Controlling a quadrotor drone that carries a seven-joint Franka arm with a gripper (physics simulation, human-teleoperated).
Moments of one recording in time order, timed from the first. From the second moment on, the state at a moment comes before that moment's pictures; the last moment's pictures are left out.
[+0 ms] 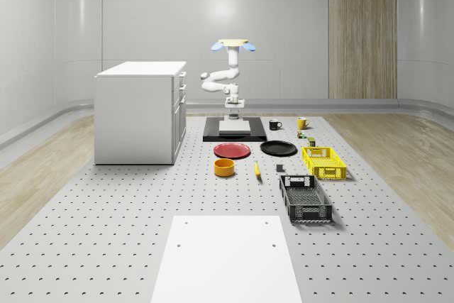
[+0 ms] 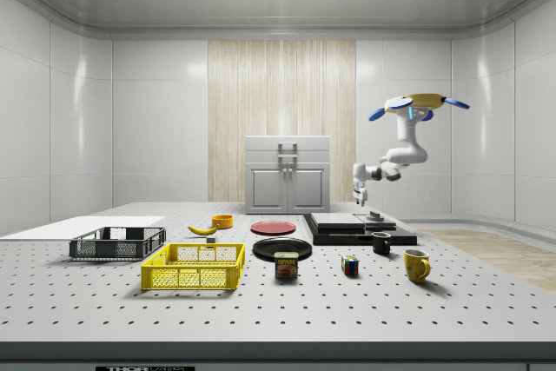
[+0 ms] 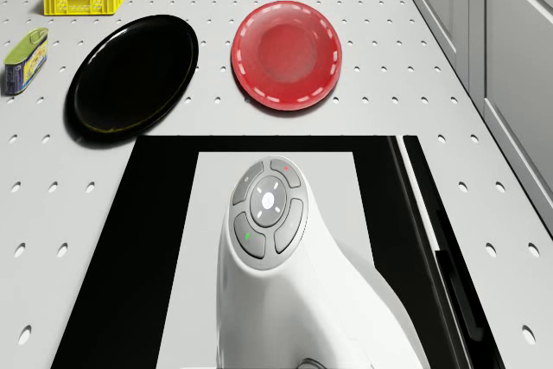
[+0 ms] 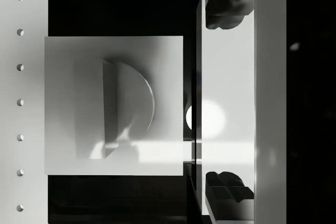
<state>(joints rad) -1.23 -1.37 1.14 -2.75 -2.04 1.55 1.66</state>
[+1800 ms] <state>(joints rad) -1.25 -1.40 1.14 -2.75 -2.03 1.57 1.67</state>
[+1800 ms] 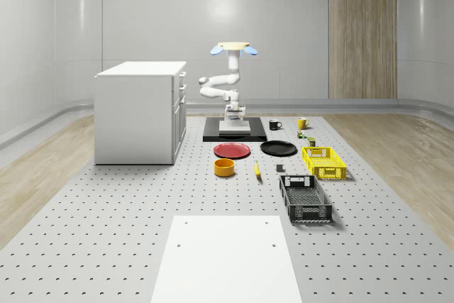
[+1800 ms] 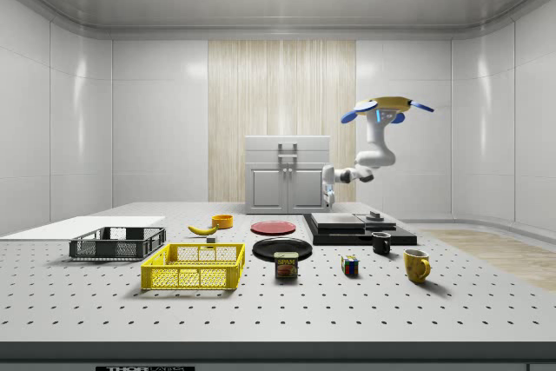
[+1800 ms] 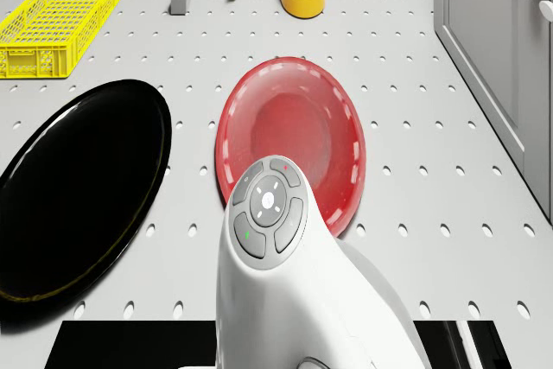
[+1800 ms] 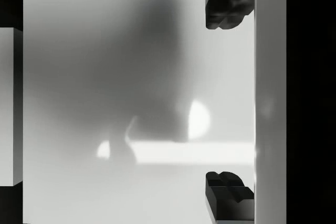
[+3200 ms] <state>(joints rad) -1.25 -1.41 1.14 -2.74 -2.02 1.59 1.68</state>
